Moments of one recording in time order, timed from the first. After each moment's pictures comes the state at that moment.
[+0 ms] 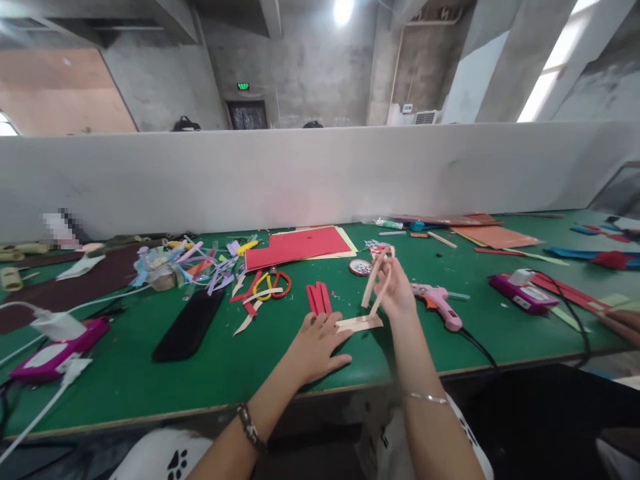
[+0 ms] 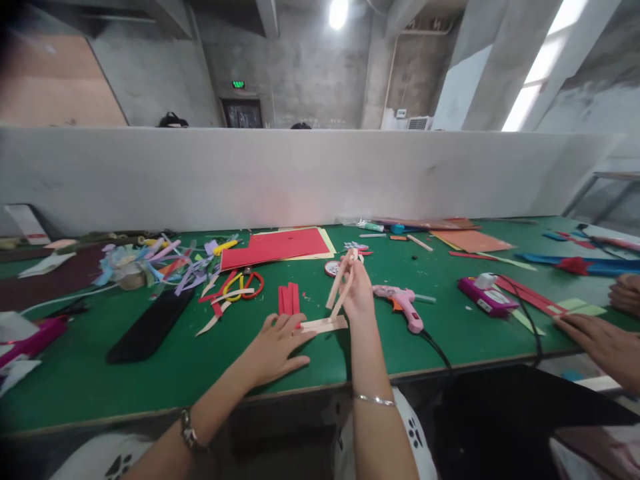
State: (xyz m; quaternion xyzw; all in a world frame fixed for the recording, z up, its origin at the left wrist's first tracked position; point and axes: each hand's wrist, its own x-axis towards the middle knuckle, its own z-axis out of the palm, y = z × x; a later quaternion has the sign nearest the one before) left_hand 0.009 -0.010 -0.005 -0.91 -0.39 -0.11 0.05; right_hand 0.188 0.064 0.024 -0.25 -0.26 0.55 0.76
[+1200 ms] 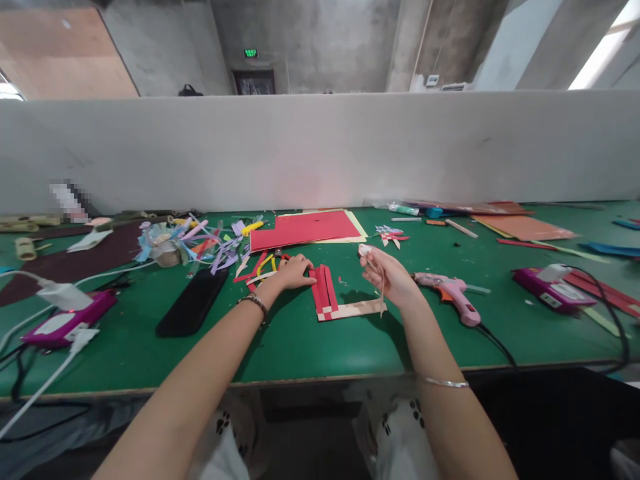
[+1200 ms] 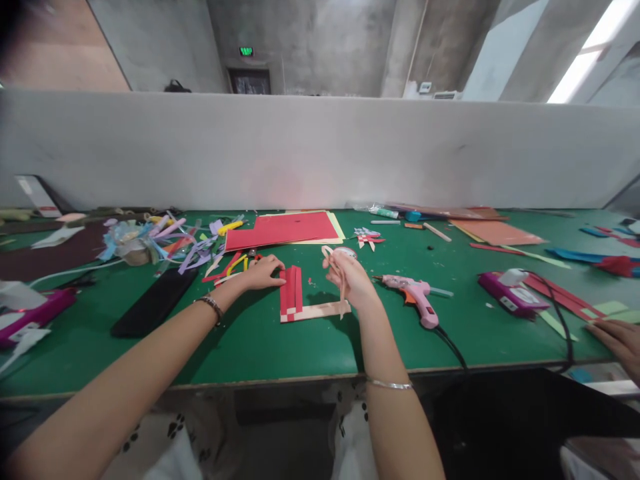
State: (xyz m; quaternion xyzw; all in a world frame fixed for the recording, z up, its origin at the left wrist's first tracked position) left_hand -0.031 0.106 0.012 -0.82 -0.56 0.00 -0.08; right_hand 0.176 0.063 0.036 -0.35 -0.44 0.63 0.54
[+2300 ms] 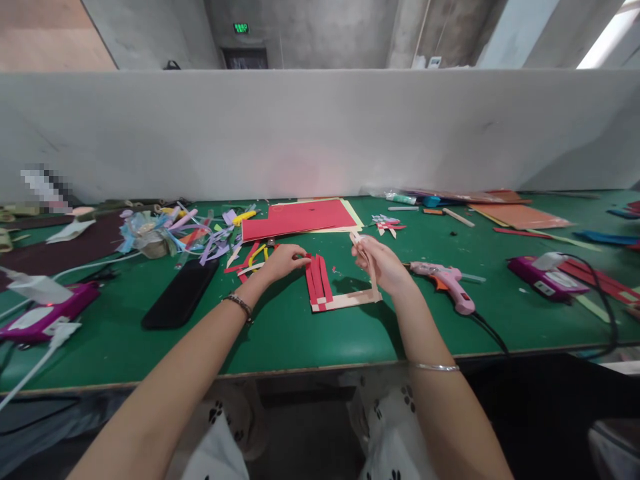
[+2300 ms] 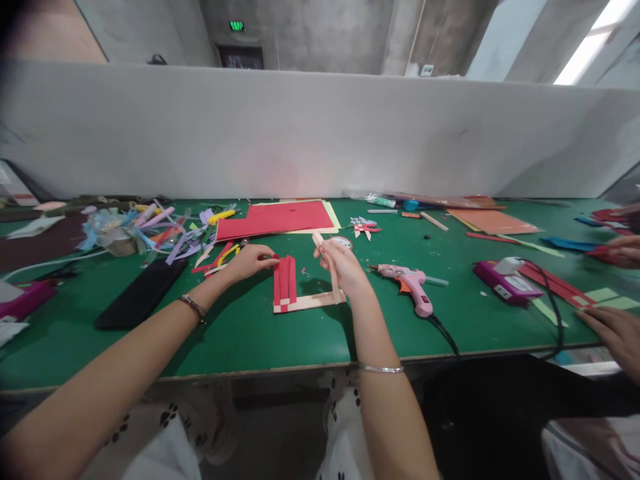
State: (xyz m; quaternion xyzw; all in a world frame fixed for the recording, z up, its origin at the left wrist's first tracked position) left_hand -0.040 0.109 0.009 -0.83 -0.48 -0.22 -0.17; right_hand 0.176 0.074 0.026 -0.34 -0.48 0.60 0.54
